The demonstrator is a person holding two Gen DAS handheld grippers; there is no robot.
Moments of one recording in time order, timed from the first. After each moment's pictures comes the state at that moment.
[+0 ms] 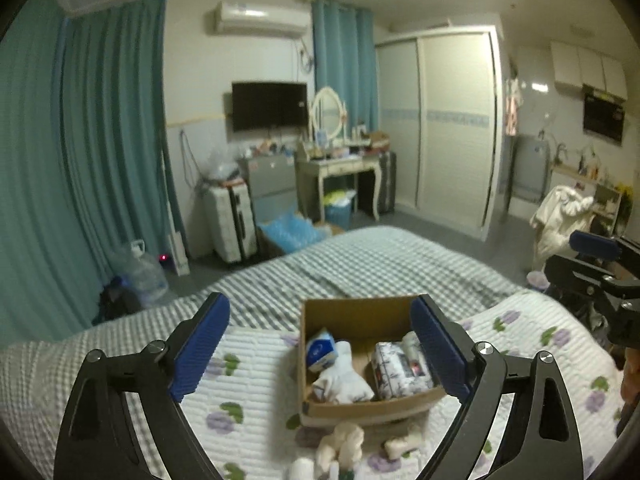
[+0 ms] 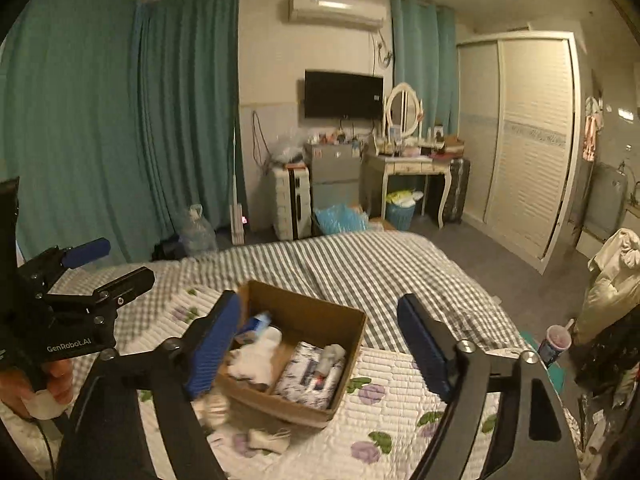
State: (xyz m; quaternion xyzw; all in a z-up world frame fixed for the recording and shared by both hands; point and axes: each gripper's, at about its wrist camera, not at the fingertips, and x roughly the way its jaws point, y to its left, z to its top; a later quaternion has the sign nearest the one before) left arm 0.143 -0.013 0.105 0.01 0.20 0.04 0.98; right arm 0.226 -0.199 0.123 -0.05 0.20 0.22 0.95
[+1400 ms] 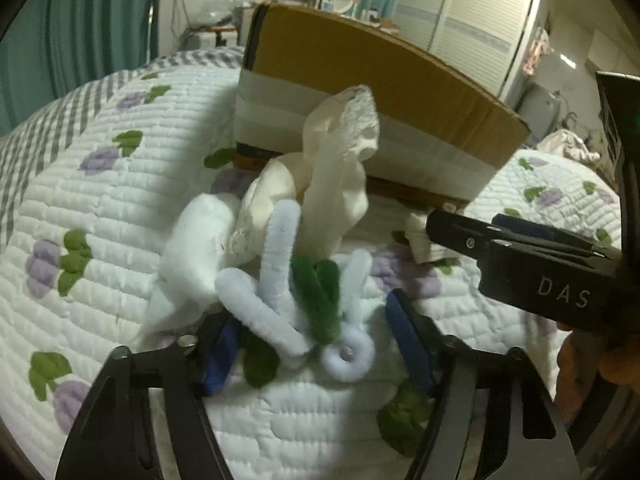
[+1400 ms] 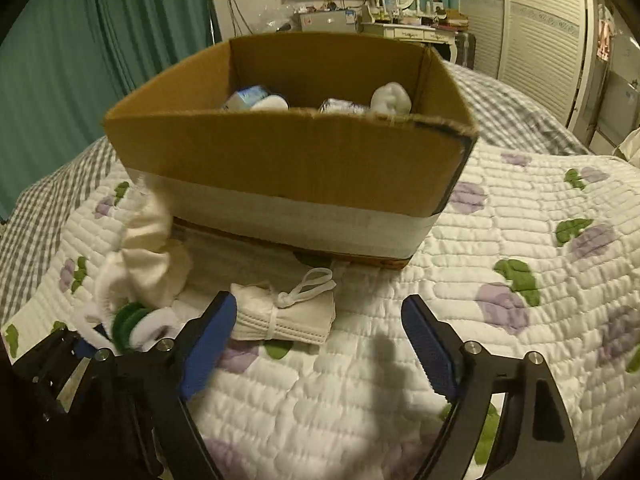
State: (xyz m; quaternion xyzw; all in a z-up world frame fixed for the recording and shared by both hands) left arm 0.146 -0.022 -0.173 -0.10 0.40 0.02 0.91; right arm 0.271 -0.136 -0.152 -0.04 0.41 0.20 0.89
